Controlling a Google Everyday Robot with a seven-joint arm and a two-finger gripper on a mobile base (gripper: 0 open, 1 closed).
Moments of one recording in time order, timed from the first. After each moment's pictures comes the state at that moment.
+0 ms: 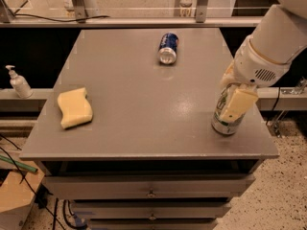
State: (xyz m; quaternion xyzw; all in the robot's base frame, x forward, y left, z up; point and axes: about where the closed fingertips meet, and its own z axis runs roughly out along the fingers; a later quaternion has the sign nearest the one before) arm 0.480 -0.179 0.888 -0.63 0.76 0.04 0.13
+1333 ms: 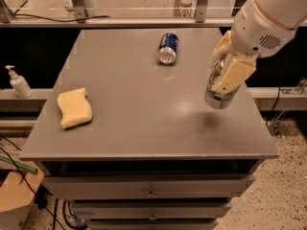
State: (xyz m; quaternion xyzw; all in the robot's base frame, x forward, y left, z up) arm 0.494 -0.149 0.955 -0.67 0.72 0.04 0.20
